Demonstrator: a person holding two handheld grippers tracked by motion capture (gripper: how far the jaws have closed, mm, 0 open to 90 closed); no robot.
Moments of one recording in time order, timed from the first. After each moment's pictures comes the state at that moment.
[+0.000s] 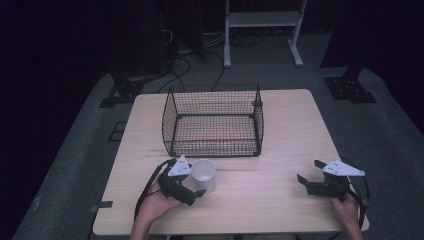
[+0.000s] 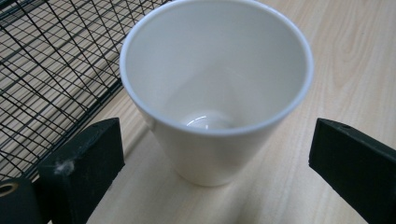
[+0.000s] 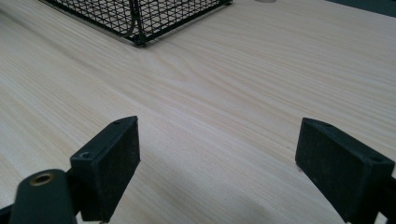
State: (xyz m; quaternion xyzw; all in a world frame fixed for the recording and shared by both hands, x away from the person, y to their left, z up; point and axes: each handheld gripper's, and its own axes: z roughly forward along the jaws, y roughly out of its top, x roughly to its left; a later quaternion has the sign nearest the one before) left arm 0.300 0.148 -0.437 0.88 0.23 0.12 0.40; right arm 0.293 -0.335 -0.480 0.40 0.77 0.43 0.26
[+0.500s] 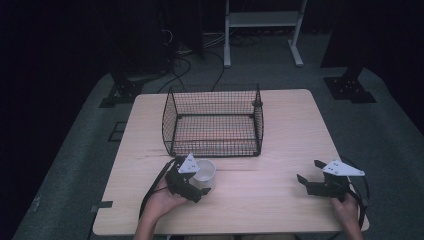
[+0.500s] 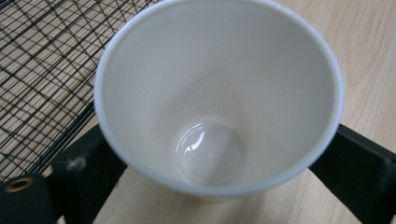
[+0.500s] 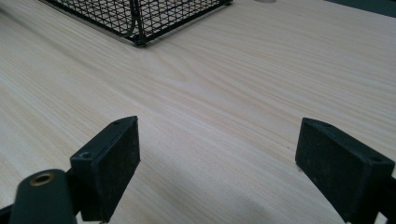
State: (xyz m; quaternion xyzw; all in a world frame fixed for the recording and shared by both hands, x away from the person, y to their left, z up) left arm 0.309 0.130 -0.438 0.90 0.22 0.12 0.37; right arm 0.293 -0.335 -0.480 0.39 0.77 0.43 0.26
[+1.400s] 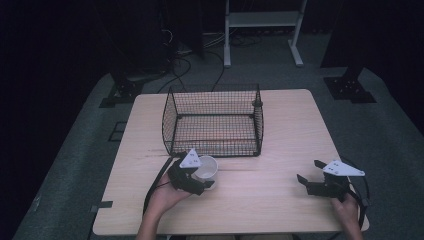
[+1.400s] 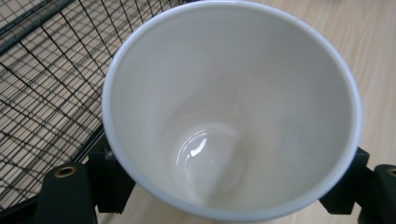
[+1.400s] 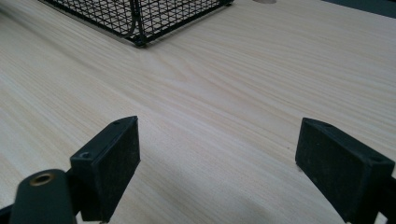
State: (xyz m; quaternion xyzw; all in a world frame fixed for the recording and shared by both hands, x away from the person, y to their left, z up) left arm 0.316 0.125 -0.423 0.89 0.21 0.11 0.40; right arm 0.293 -0.335 -0.480 0.39 0.77 0.43 0.26
